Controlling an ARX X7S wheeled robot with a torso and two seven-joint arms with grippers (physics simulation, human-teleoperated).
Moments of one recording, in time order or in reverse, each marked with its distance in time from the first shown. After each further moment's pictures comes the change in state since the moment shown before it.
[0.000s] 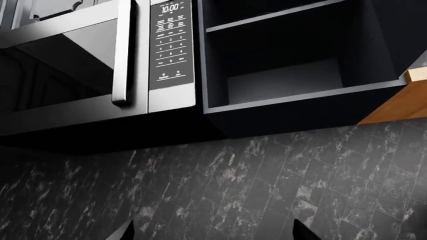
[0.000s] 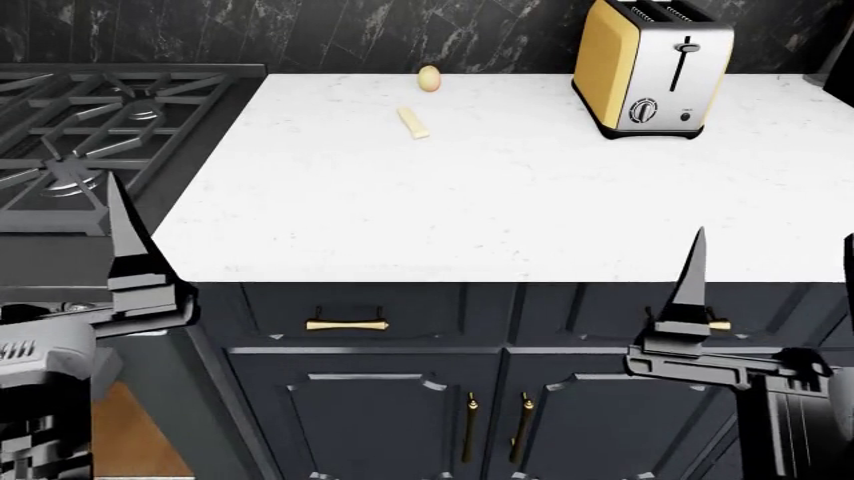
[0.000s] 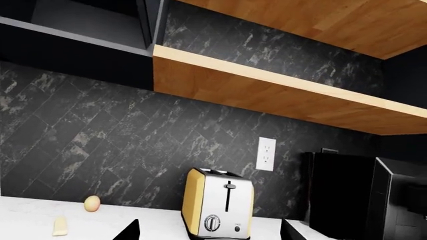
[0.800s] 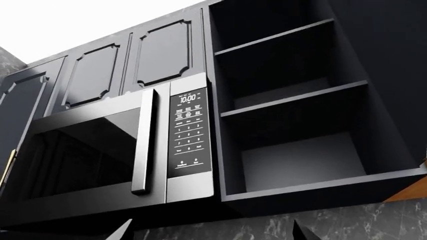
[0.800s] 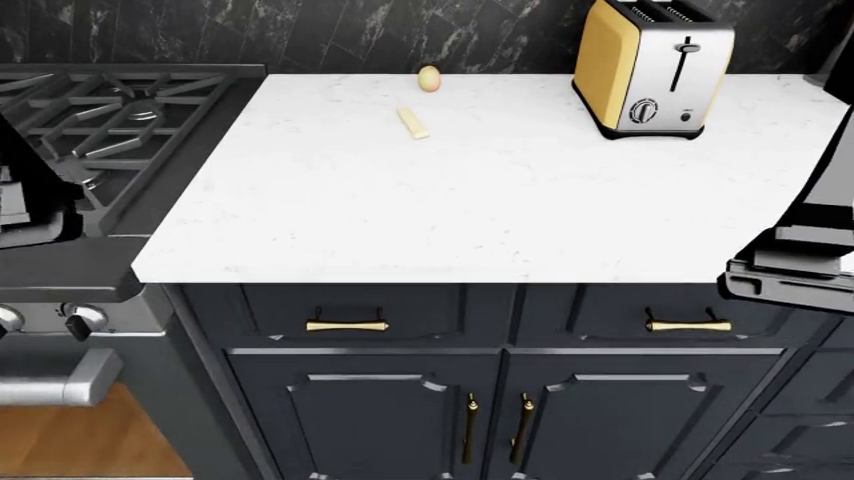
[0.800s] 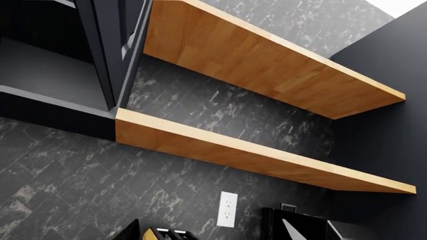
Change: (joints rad) left arm -0.284 -0.535 0.050 0.177 -0.432 -0.117 -0.494; right arm 1.289 0.900 -1.273 -0.049 0.619 -0.343 0.947
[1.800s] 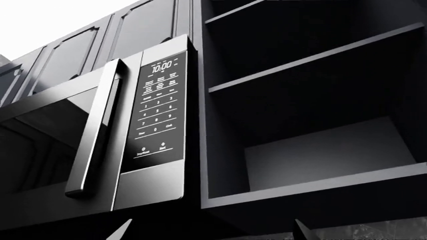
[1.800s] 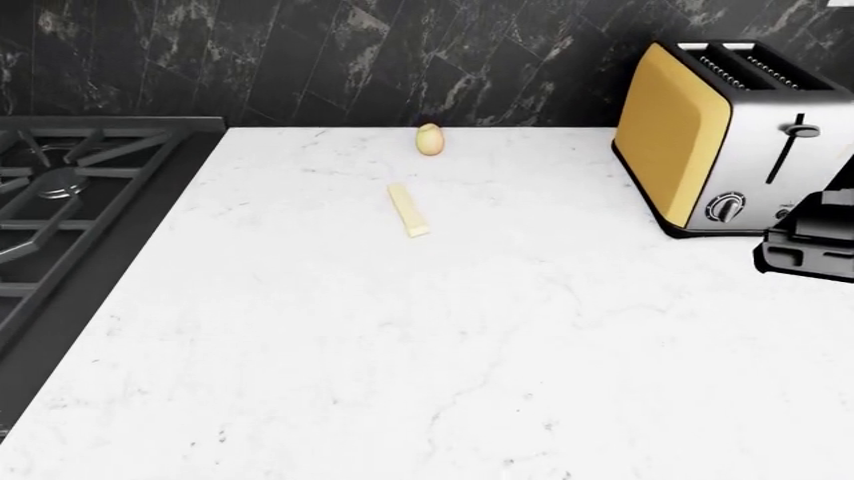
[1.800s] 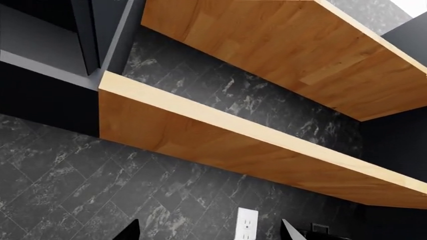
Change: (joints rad) left arm -0.131 -0.255 0.015 -0.009 -0.207 0.052 -0.210; right arm 1.064 -0.019 -1.014 -0.001 0.096 -0.073 0.097
